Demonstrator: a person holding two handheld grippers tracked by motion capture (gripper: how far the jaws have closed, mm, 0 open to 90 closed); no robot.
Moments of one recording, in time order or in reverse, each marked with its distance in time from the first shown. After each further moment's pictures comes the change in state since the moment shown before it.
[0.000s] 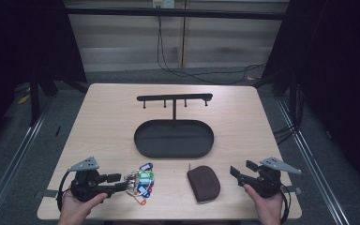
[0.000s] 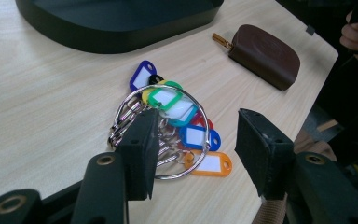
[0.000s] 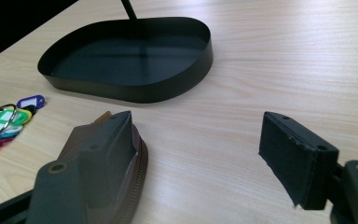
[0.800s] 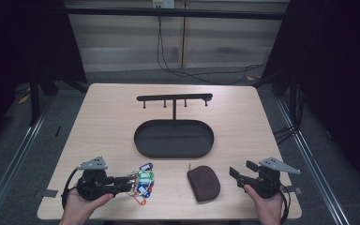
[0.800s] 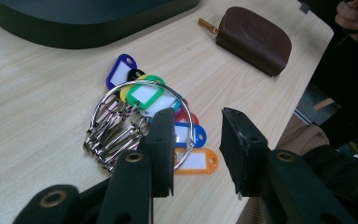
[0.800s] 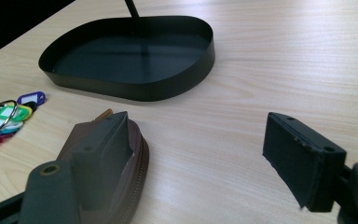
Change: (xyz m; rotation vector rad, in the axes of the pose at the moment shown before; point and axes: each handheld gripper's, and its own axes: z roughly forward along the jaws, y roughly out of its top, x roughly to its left) left arm -0.010 0.011 0.009 0.072 -0.023 0.027; right arm 0.002 0.000 0.000 0.004 -0.002 -0.020
